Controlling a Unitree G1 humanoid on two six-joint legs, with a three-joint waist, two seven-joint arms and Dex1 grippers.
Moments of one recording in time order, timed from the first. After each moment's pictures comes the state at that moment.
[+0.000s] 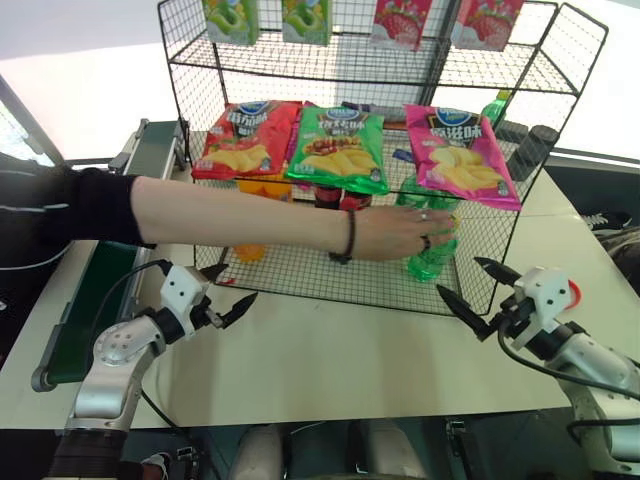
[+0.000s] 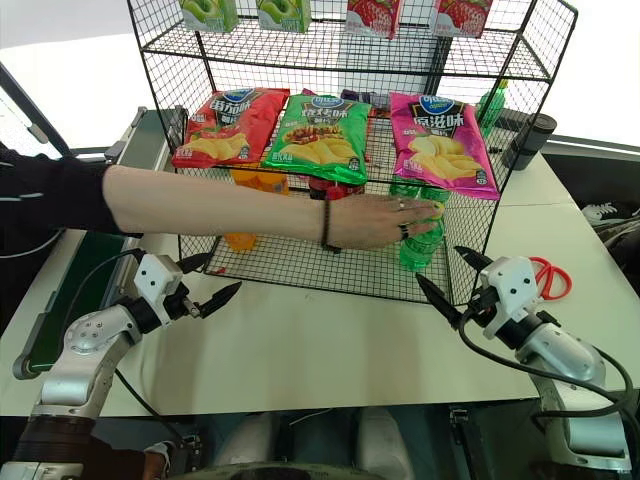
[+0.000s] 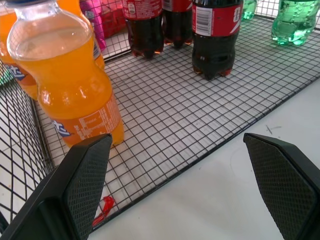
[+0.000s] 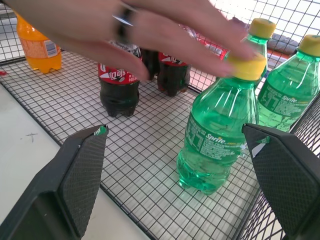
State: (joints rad) left arm 0.00 0.53 0.09 -0.04 -0.28 0.06 -0.76; right arm 0.18 -0.57 -0.30 -0.31 0.40 0.13 0.69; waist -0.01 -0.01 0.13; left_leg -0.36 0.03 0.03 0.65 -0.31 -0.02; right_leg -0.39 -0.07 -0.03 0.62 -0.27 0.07
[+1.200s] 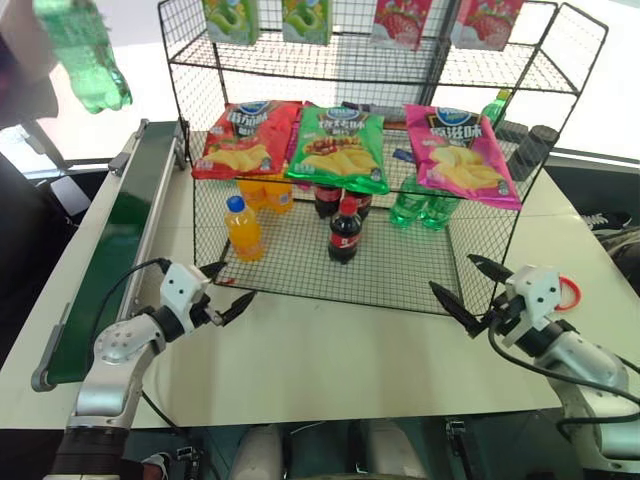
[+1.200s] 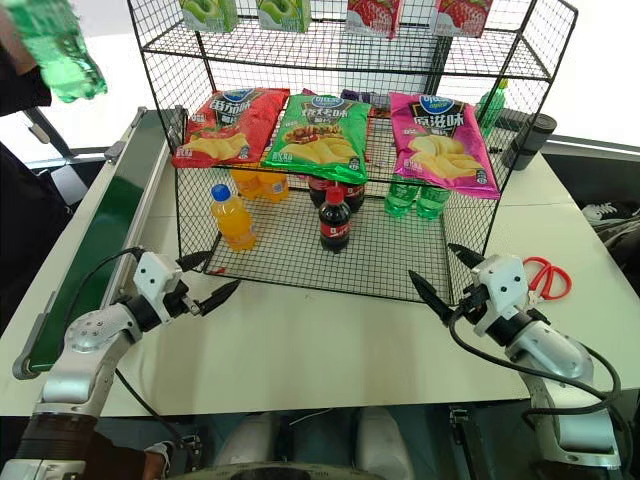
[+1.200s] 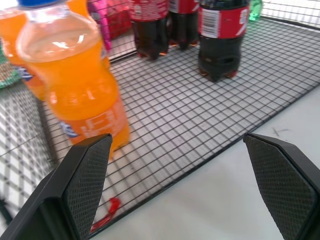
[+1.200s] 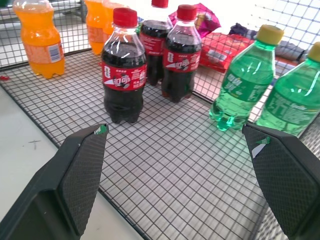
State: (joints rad) left arm -0.01 0.52 0.13 -0.04 -0.29 0.07 -0.74; right arm 0.17 -0.55 -0.25 -0.32 0.39 0.13 0.65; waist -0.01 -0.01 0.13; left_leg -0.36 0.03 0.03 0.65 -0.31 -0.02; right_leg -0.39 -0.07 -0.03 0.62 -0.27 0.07
